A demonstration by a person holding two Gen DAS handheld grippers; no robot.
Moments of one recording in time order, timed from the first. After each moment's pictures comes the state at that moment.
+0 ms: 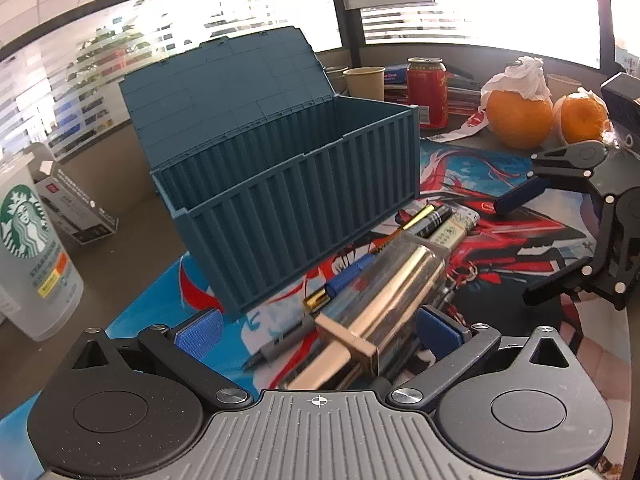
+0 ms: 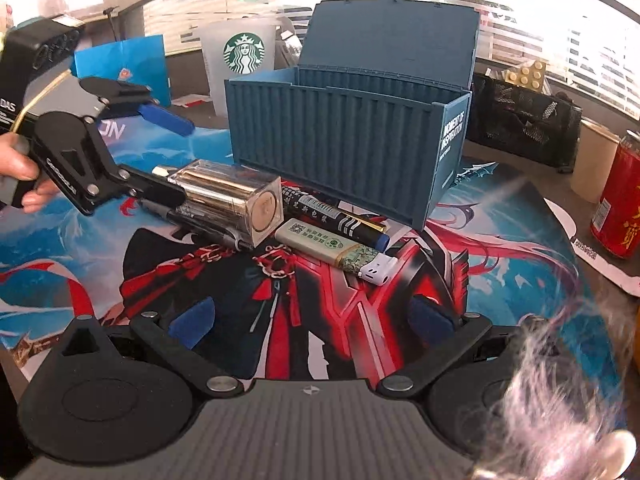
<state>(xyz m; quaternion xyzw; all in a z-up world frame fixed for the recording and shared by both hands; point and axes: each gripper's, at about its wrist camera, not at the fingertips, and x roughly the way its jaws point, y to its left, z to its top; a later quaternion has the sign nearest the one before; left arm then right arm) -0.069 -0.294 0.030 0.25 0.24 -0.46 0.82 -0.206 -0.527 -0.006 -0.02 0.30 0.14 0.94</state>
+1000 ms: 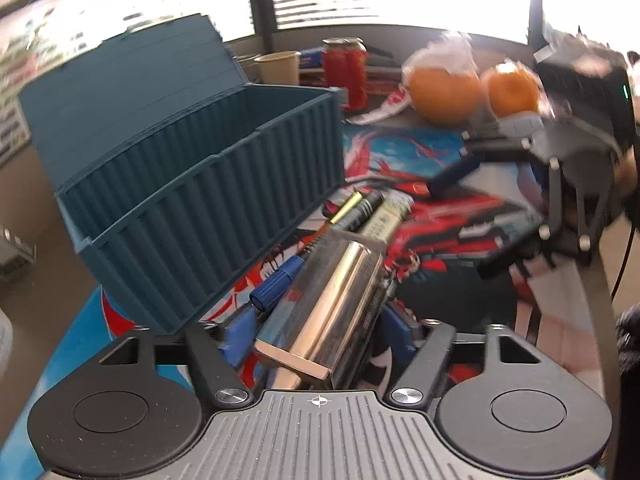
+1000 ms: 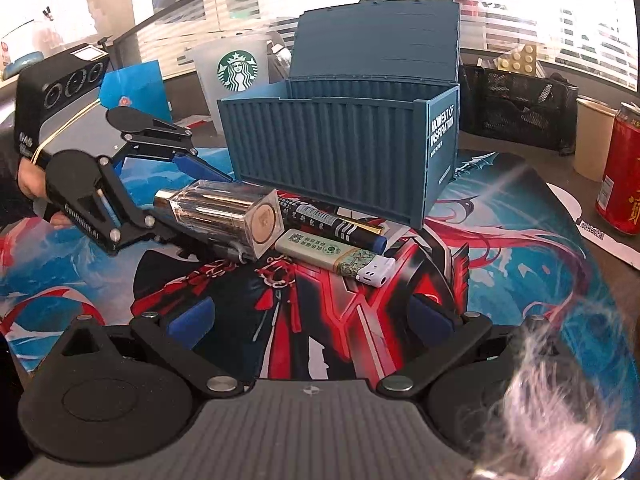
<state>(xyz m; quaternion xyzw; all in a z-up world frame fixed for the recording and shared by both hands) -0.054 -0.311 0.023 0.26 0.26 -0.57 0.73 -0.205 -0.540 -0.006 0.03 0.29 0.15 0.94</state>
